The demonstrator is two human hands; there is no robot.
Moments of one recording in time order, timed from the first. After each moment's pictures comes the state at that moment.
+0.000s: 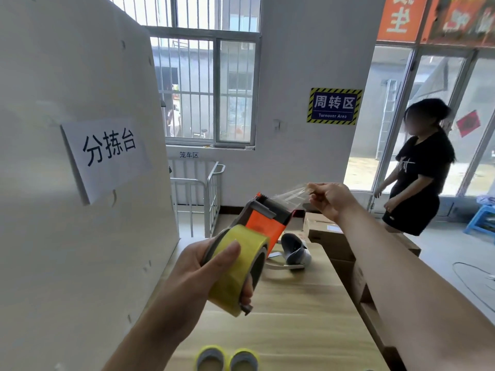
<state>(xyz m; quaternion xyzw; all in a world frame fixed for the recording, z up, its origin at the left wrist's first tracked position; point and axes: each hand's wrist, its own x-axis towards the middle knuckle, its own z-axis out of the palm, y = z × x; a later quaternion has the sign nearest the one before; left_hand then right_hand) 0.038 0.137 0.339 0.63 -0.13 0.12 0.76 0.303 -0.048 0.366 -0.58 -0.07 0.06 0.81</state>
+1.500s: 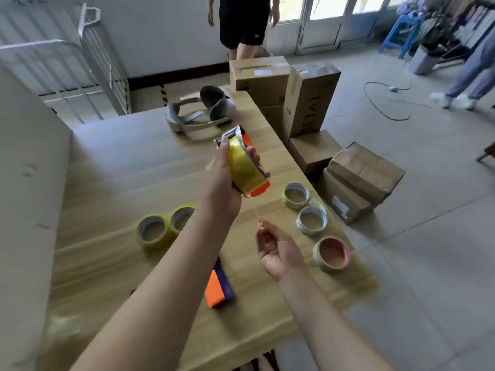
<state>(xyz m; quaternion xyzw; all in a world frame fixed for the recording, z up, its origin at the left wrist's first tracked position) 0.141 -0.024 0.175 0.42 0.15 -0.11 0.89 0.074 -0.122 0.067 -0.17 0.38 0.12 0.90</state>
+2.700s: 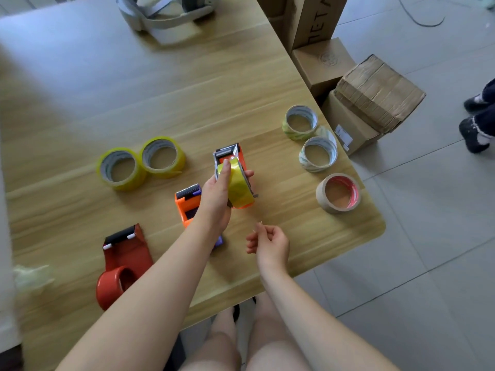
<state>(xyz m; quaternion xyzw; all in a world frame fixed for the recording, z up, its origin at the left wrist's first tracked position) 0.101 -0.017 -0.036 0.52 0.24 -0.20 0.79 -0.001 -0.102 -0.056 -0.59 0.45 0.10 0.66</state>
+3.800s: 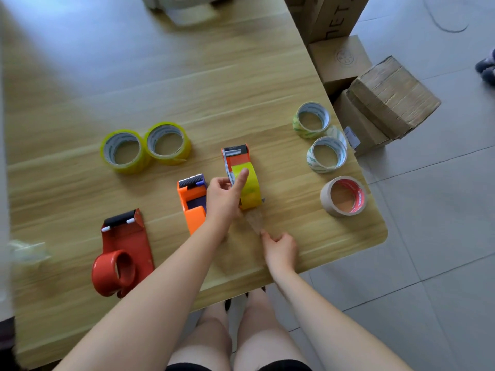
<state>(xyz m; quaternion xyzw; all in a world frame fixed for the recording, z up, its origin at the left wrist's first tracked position) 0.083 -0.022 -0.050 0.70 0.31 -0.13 0.63 -0.005 -0.127 -0.087 -0.76 0.44 0.20 0.42</state>
